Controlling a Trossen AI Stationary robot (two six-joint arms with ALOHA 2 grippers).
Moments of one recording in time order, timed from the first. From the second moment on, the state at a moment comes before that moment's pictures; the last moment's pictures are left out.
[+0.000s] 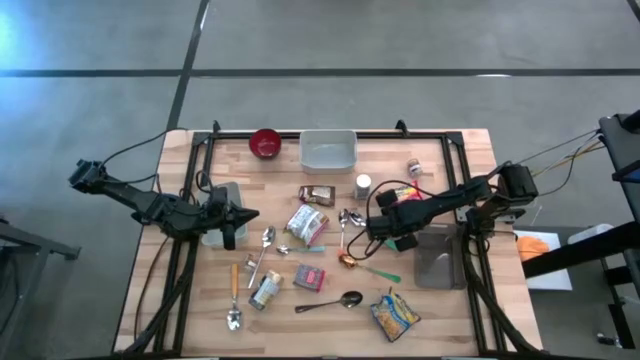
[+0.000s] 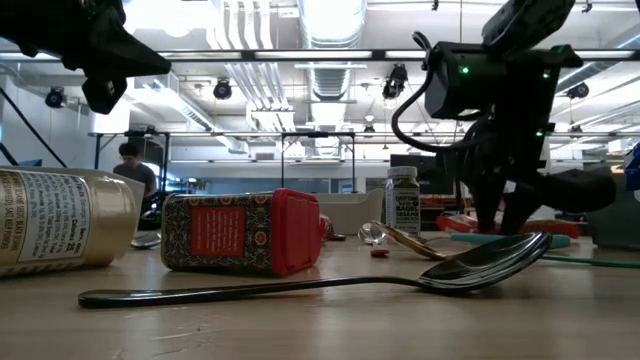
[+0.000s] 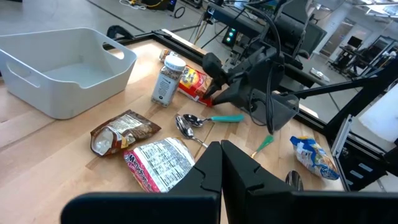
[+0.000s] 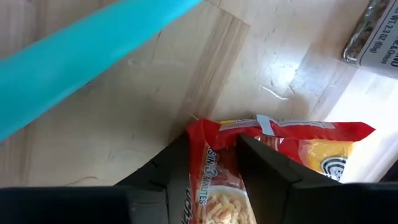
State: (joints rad) left arm -0.40 0.53 0.35 -0.14 -0.61 -0.60; right arm 0.08 1.67 0.82 -0.72 0.42 -0.27
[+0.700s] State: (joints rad) left arm -0.40 0.53 0.35 -0.13 -0.61 -0.60; right arm 0.08 1.66 0.87 -0.78 0.41 -0.16
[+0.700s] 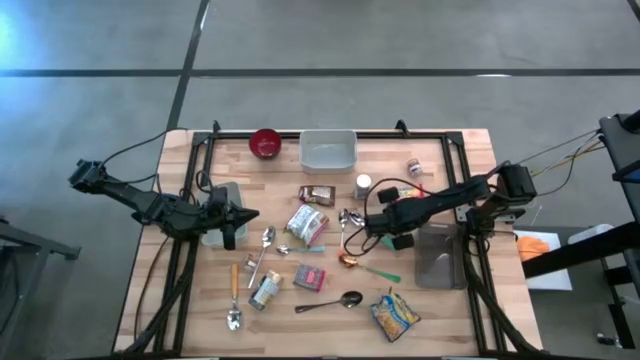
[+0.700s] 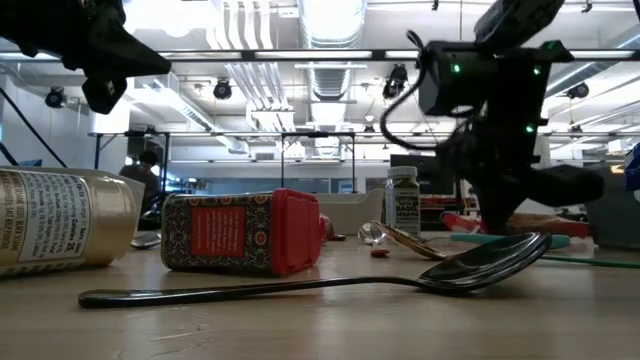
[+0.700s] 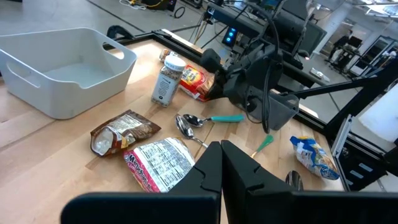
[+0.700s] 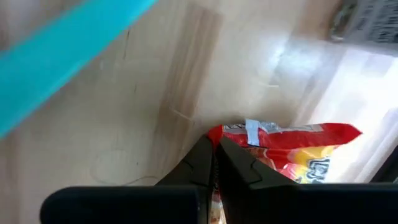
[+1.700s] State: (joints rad) left arm -0.40 0.53 0.35 -0.14 -0.61 -0.60; right arm 0.20 1.12 0.94 -0.77 0.28 0.24
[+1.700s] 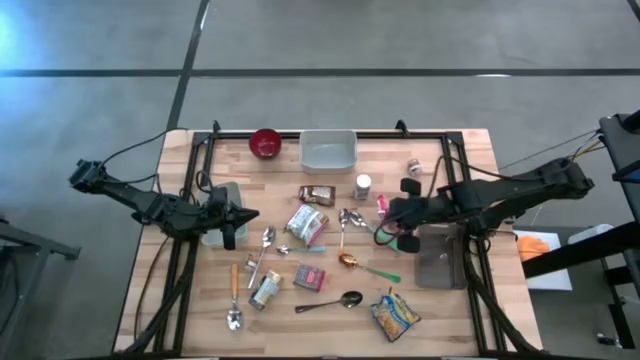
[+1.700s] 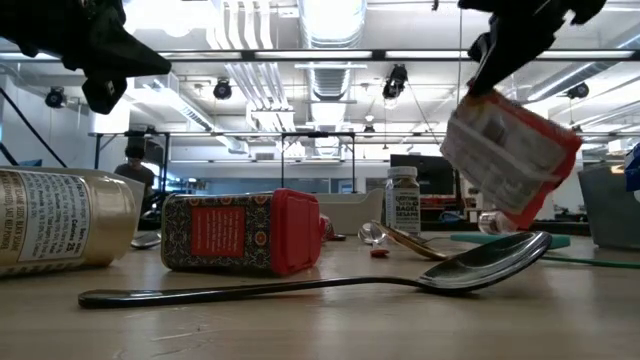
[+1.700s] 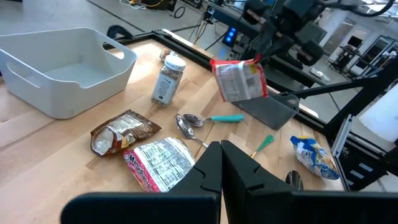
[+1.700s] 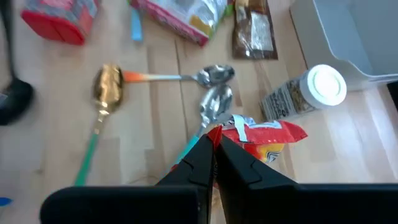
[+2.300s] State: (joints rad) left arm -0.40 0.53 0.35 -0.14 -0.61 -0.60; right arm 0.33 0.99 1.07 -0.94 0.10 0.25
